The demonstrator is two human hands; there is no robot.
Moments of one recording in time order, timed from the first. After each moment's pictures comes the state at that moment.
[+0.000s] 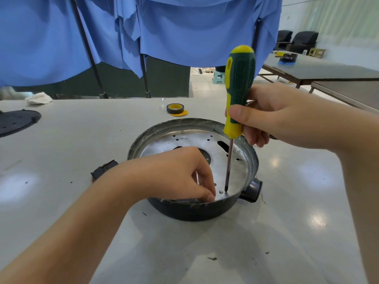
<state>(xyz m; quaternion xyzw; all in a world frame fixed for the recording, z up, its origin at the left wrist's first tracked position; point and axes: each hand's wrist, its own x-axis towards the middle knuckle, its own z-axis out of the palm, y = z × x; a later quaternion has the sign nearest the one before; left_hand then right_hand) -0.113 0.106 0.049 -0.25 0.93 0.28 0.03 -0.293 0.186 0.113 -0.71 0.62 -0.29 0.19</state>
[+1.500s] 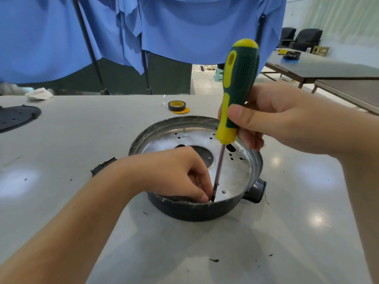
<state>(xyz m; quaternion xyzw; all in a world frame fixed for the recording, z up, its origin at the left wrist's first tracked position) -0.110 0.095 0.045 -0.24 0.89 0.39 0.06 -0.286 0.184 0.108 -0.74 0.54 -0.32 0.25</state>
